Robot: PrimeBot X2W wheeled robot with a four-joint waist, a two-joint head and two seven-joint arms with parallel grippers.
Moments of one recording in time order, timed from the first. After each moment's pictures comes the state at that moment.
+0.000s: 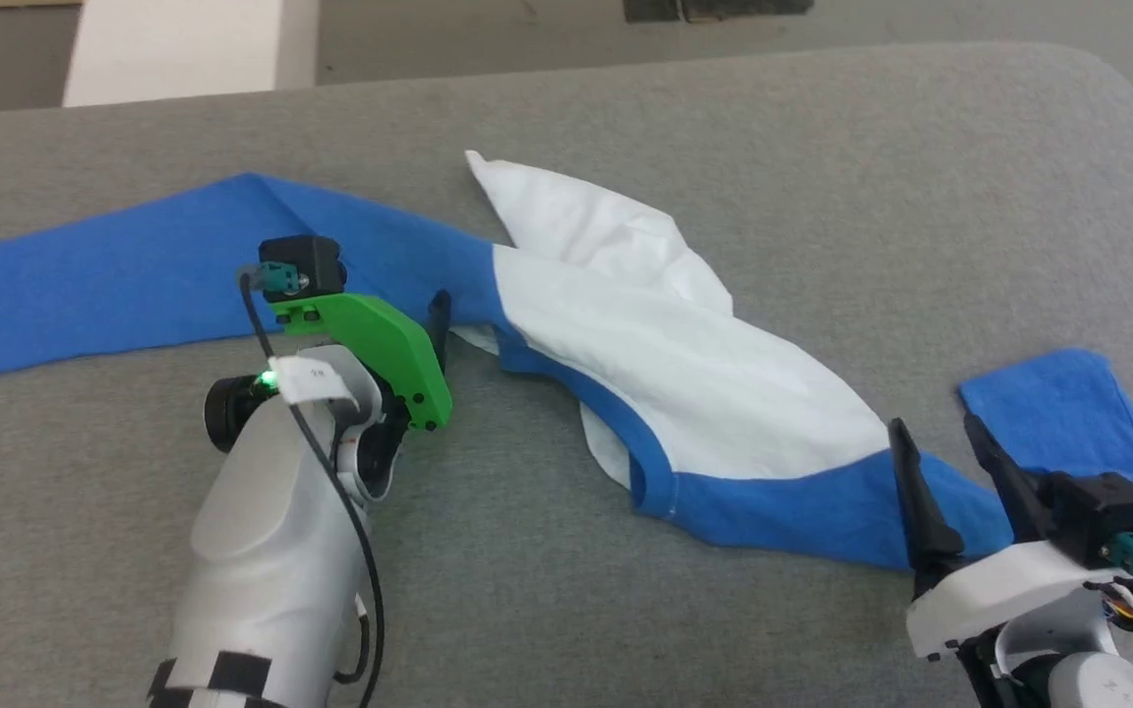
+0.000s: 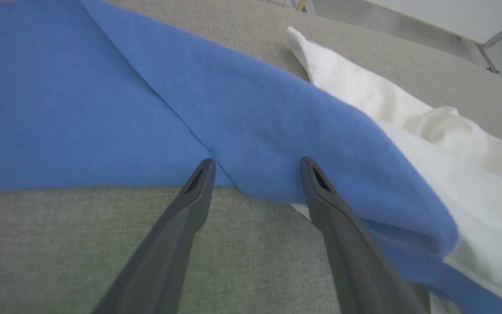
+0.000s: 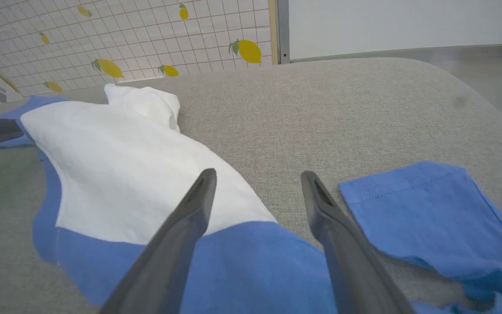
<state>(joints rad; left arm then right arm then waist) -0.66 0.06 -0.15 0.69 -0.43 -0.01 0.22 -0.01 -0.05 -0.03 0.00 0.18 0.13 0.00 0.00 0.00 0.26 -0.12</state>
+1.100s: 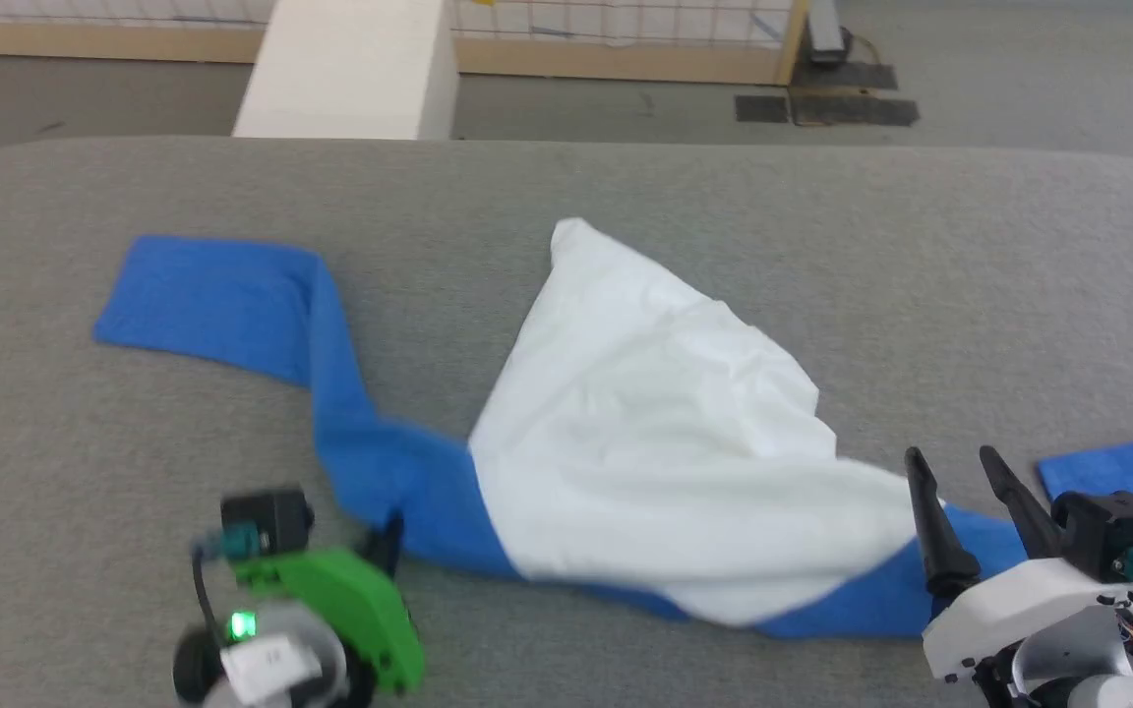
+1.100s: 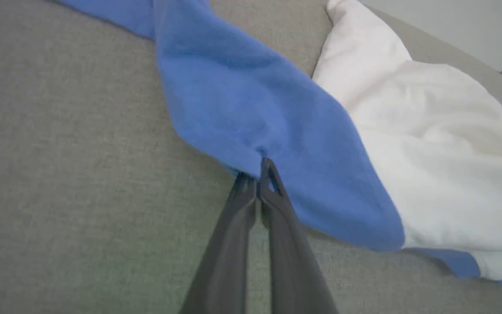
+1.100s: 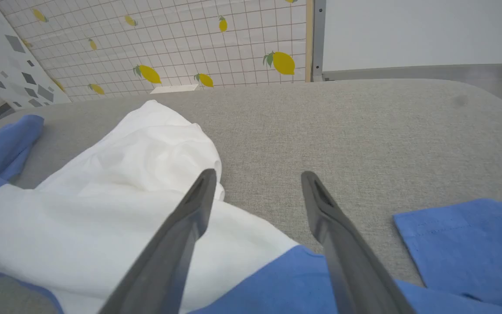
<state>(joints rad) -0.07 0.14 -0.18 0.09 -0.49 0.05 0.29 0.03 -0.05 -0.06 0.00 0.19 0.13 0.05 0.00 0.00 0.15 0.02</state>
